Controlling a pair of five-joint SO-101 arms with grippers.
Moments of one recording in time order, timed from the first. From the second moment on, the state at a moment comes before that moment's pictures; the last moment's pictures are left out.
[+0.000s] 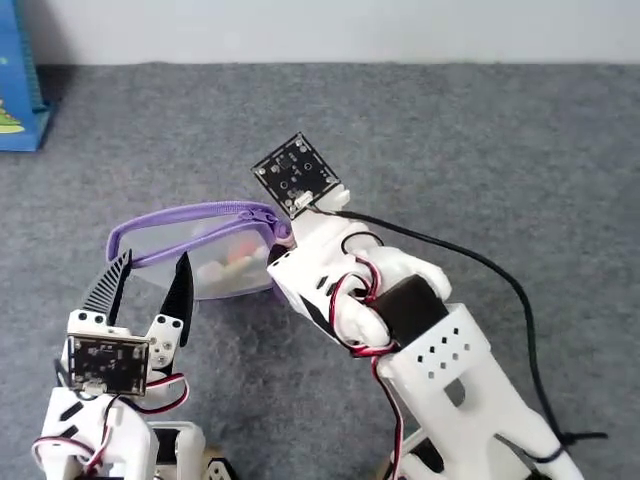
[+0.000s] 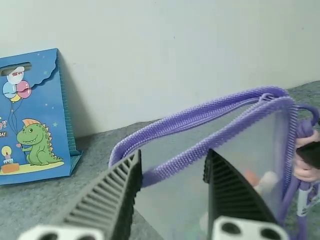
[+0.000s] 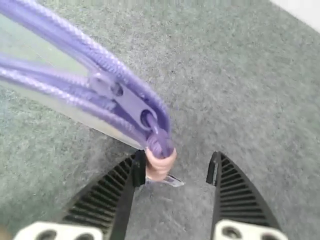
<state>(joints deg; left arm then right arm) -5.3 -104.0 61.6 67.9 -8.6 -39.3 -36.1 24.7 63.7 3.4</state>
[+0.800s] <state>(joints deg) -5.3 -104.1 60.9 68.3 -8.6 -36.7 -36.1 27.2 59.3 13.8</state>
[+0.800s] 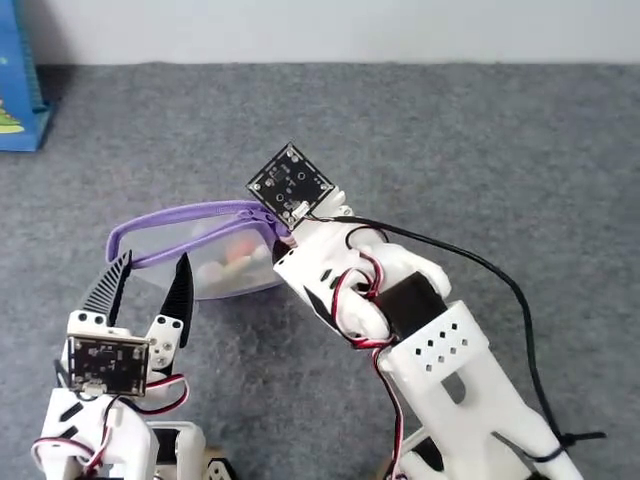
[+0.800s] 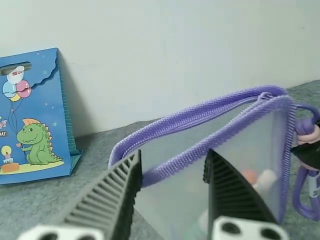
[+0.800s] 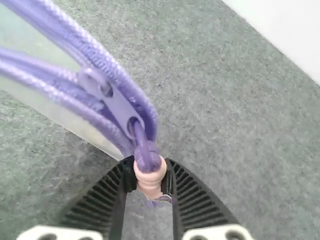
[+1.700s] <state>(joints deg) -5.5 -103.9 37.7 82.9 -7.2 -35.9 -36.1 27.2 58.9 13.9</state>
